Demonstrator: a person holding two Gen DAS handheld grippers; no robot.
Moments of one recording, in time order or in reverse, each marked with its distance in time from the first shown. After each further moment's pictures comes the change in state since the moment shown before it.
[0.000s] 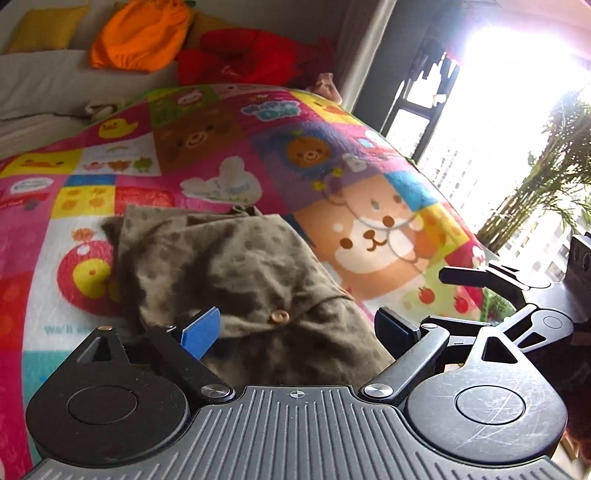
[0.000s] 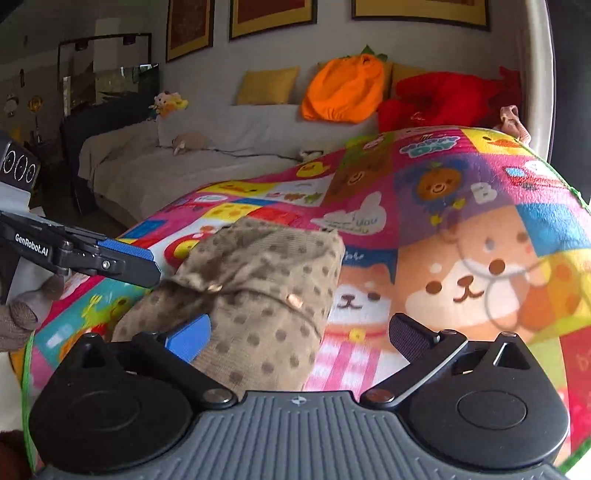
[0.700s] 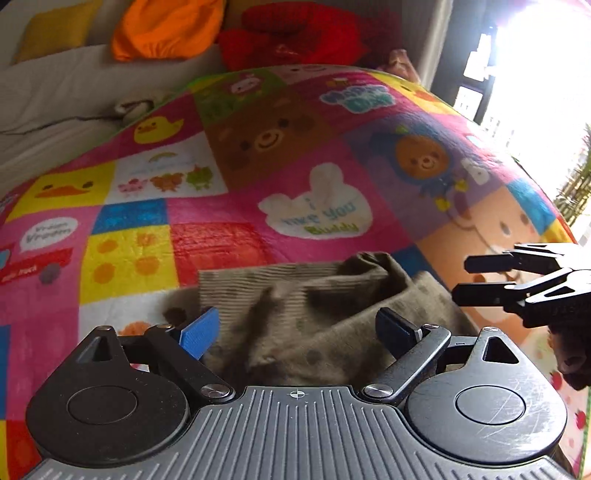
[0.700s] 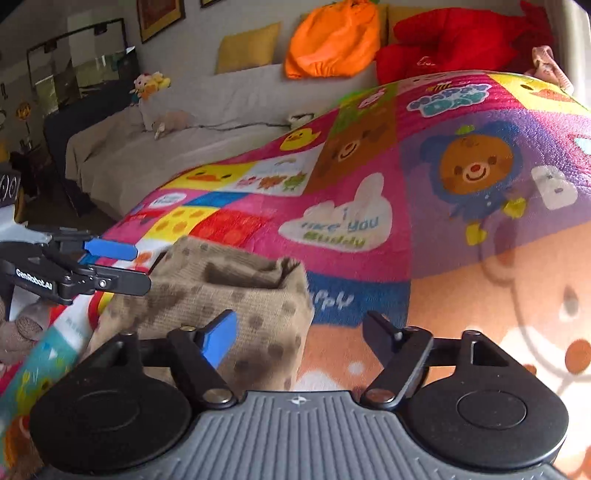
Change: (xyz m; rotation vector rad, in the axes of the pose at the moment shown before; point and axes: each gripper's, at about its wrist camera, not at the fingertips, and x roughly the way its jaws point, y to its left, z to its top) left arm 0.104 0.116 0.084 -0.016 0.093 0.191; right arm 0.169 -0.072 0.074 0.129 0.138 0.075
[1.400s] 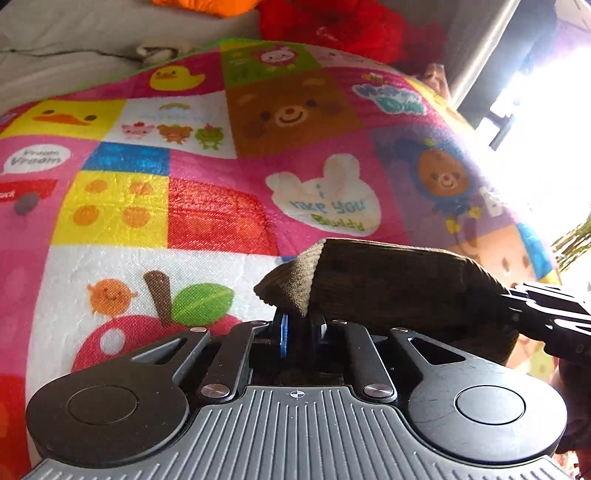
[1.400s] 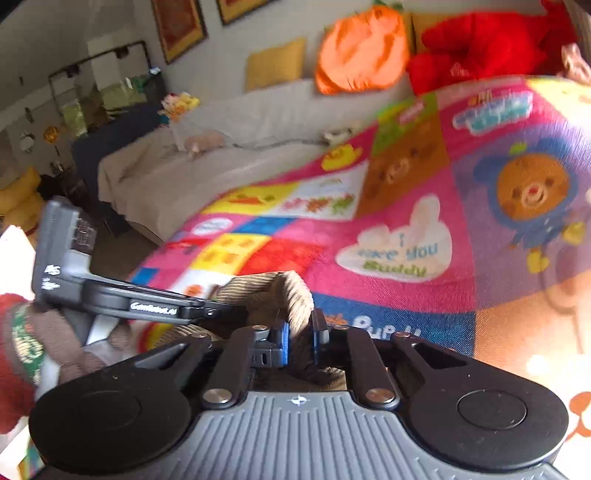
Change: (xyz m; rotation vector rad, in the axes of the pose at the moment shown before) left arm -0.015 -0.002 -0.013 -0.170 -0.002 -0.125; right arm -0.028 0.043 0.008 -0.029 -0.070 0.134
